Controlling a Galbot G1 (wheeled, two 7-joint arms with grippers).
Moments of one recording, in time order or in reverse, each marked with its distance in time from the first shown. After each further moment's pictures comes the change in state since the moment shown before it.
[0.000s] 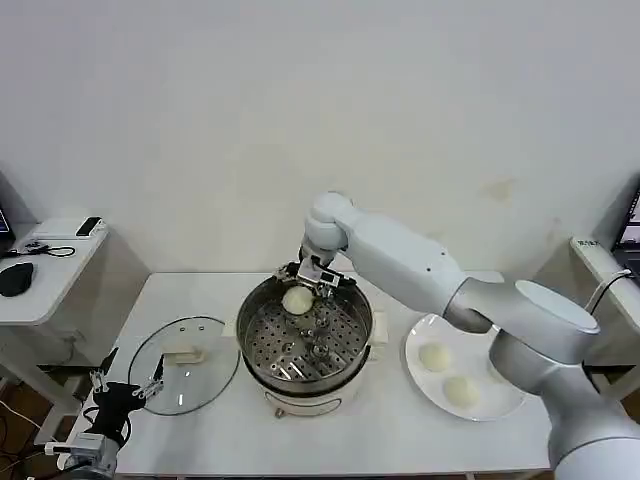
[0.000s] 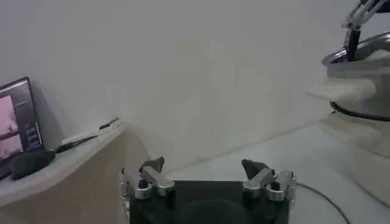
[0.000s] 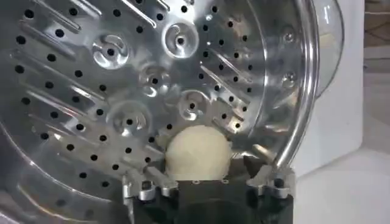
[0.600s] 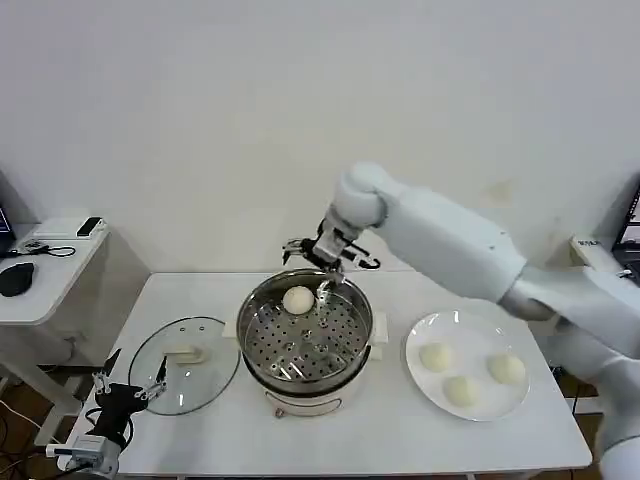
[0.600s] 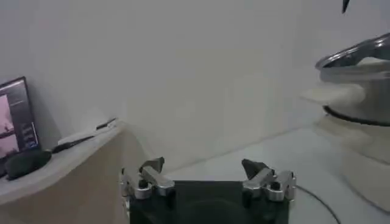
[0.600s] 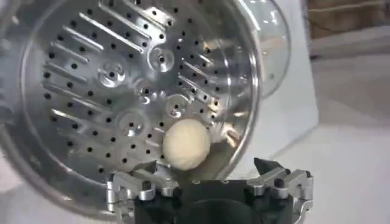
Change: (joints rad) left arm 0.020 -0.004 0.002 -0.040 -0.005 0.017 0.012; right arm 0.100 -0.246 0.009 0.251 0.304 -0.266 -0.029
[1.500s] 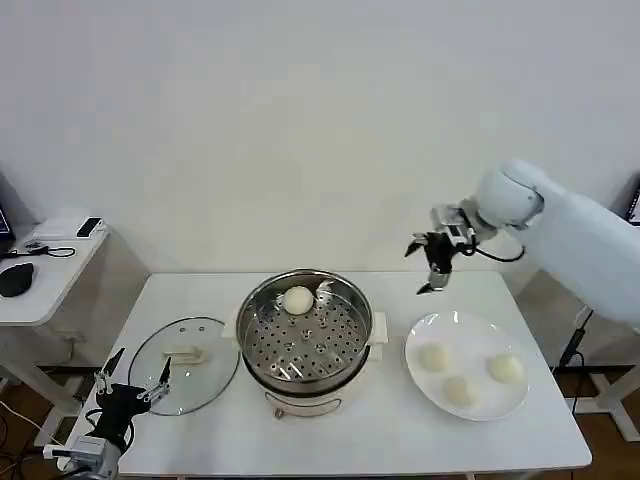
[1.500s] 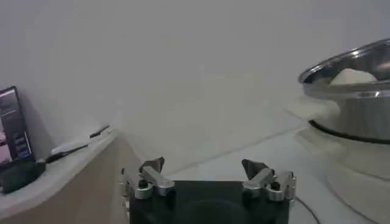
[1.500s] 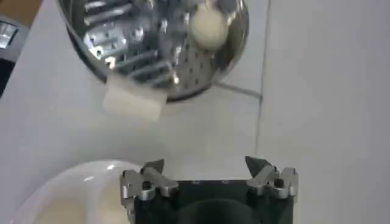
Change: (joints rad) left arm 0.047 0.003 0.001 -0.087 0.013 0.066 0.002; right arm -0.075 -0.428 0.033 0.104 0.232 -0.541 -0.008
